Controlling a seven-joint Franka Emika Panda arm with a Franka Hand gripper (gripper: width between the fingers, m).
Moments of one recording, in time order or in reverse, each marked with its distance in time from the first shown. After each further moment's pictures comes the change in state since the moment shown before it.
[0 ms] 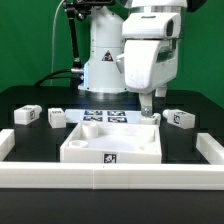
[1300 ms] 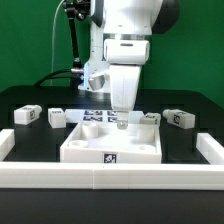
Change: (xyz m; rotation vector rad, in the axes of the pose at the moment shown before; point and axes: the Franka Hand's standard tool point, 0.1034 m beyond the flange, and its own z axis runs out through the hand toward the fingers) arm -0.059 -0.041 0.036 0.029 -0.033 -0.194
